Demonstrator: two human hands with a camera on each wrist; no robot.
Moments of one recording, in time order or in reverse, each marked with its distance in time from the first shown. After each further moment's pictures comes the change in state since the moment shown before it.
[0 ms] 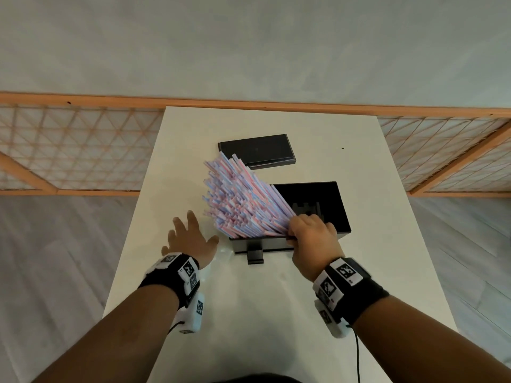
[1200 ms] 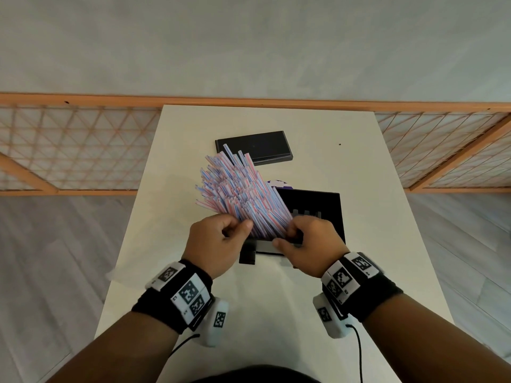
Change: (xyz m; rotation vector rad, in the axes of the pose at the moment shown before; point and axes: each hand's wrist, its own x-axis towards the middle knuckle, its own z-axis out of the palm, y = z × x) left_hand -0.096 0.048 -0.041 -0.607 0.297 0.536; right_hand -0.010 0.009 -0.018 0.330 -0.062 0.027
